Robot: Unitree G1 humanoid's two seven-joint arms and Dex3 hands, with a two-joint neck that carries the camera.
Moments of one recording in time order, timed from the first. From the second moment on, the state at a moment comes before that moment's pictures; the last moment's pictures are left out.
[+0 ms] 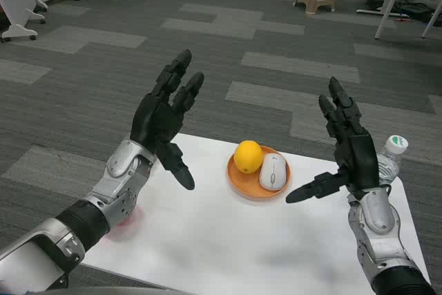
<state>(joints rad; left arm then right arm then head) -0.38 0.37 -0.38 0.46 -0.74 -0.66 -0.16 -0.36 -0.30 0.26 0.60 0.32 -0.81 0.03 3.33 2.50</state>
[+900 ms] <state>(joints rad) -0.33 0.30 -0.33 0.42 -0.70 -0.63 -0.17 -0.38 -0.31 0.31 0.52 0.32 -0.81 0.01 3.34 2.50</state>
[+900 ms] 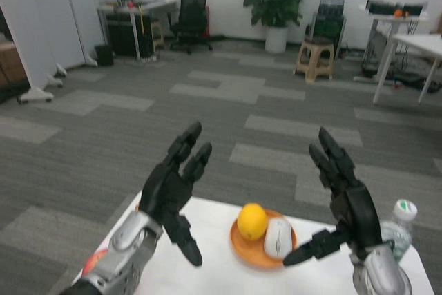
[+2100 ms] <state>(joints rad) -0.25 0.37 -0.09 0.28 -0.42 -0.38 -0.18 -0.34 -0.33 0.27 0.54 0.32 -0.81 0.01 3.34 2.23</state>
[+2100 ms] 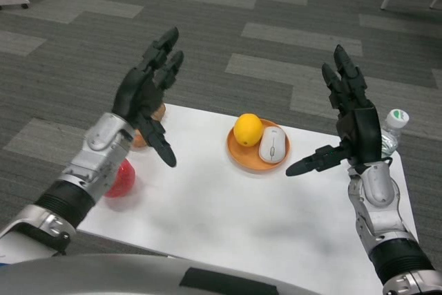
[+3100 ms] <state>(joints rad) -0.45 0.42 0.06 0.15 0.40 0.54 -0.34 -0.33 -0.37 0.26 0.60 0.32 -0.81 0.01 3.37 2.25</state>
